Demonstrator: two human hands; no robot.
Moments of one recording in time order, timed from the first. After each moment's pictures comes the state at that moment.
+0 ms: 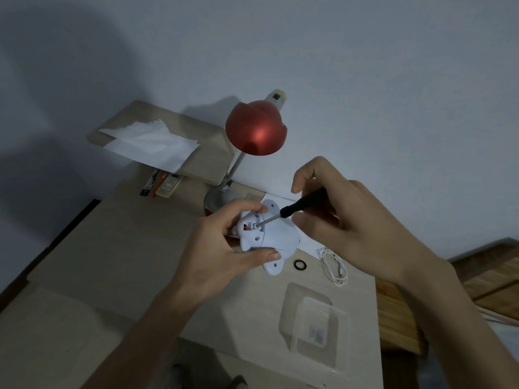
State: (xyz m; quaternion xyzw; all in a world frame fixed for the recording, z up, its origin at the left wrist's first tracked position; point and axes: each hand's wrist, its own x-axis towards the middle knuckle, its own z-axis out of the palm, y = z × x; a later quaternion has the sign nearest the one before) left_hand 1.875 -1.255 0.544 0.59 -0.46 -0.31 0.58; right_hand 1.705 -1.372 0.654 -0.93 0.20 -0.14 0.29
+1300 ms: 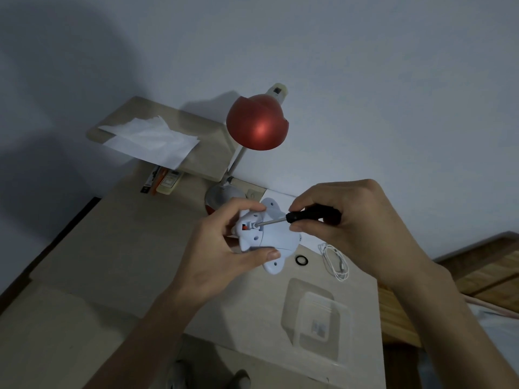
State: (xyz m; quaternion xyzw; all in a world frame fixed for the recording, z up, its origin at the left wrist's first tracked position) left_hand 1.873 -1.251 0.531 0.59 -0.46 -0.31 0.58; right_hand 1.699 -1.373 0.635 -0.95 0.20 -0.20 0.15
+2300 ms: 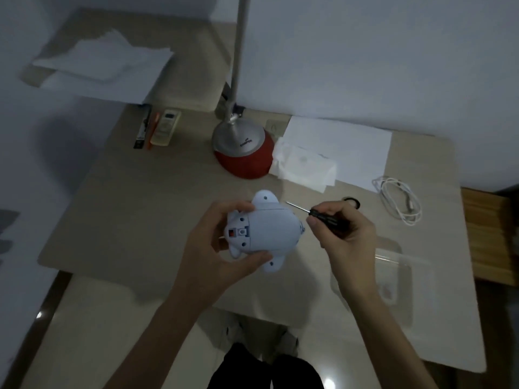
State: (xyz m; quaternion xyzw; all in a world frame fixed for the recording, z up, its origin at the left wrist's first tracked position) left_hand 1.890 -1.261 0.371 0.62 -0.47 -0.32 0.55; right_hand 1.702 -1.372 0.334 -0.58 0.46 -0.41 0.53
